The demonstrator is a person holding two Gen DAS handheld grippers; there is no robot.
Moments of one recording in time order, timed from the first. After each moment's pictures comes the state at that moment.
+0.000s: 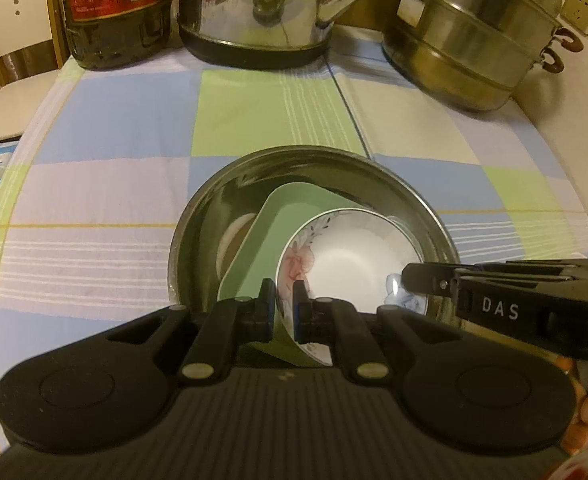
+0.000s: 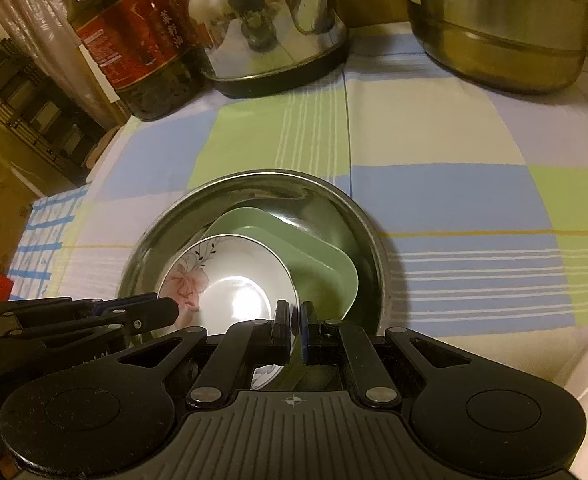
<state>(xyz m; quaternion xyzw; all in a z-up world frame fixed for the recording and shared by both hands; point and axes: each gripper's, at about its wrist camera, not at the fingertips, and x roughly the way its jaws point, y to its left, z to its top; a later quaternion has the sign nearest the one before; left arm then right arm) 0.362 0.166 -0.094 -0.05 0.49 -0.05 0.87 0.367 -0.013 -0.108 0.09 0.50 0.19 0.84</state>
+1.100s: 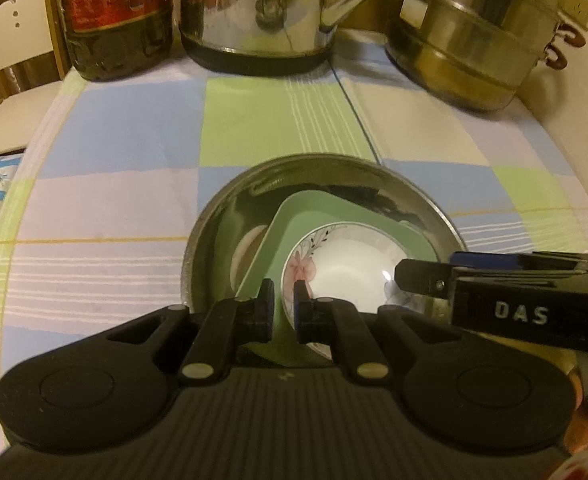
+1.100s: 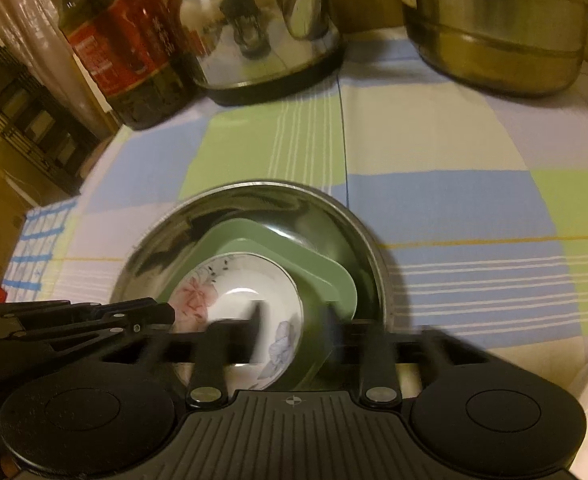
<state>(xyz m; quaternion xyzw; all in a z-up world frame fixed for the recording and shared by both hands) 0.362 0.171 -0.090 -0.04 0.48 -0.05 0.88 0.362 -0.014 -0.104 0.10 0.47 0.18 0.86</state>
